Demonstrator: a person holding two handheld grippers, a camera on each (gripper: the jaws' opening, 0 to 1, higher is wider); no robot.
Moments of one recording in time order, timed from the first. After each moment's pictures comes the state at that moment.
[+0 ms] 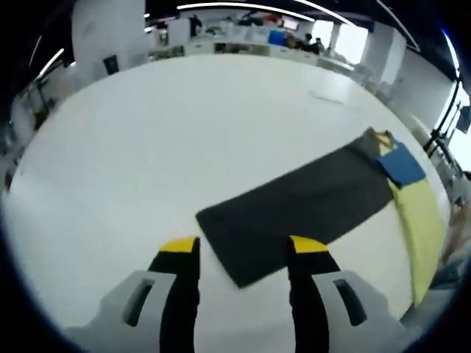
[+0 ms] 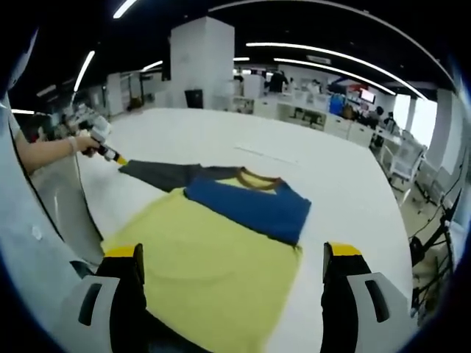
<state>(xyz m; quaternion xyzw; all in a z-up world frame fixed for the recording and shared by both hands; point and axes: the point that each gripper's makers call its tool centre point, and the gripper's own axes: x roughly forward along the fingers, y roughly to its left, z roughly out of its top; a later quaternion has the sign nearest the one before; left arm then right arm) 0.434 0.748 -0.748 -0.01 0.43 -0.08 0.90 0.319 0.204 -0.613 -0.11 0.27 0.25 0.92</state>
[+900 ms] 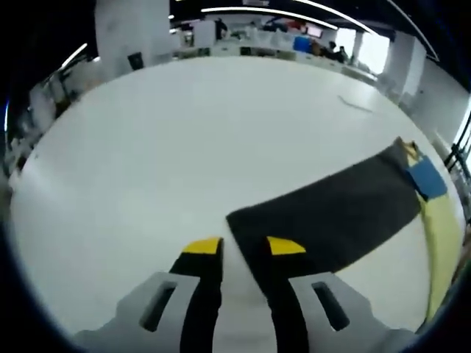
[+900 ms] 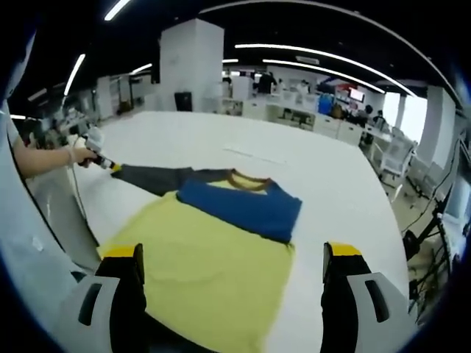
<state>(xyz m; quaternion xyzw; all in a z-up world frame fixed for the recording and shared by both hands) 0.446 0.778 -0.768 -0.01 0.41 -0.01 0.91 0.317 0.197 -0.605 -0.09 0.26 0.22 0.93</state>
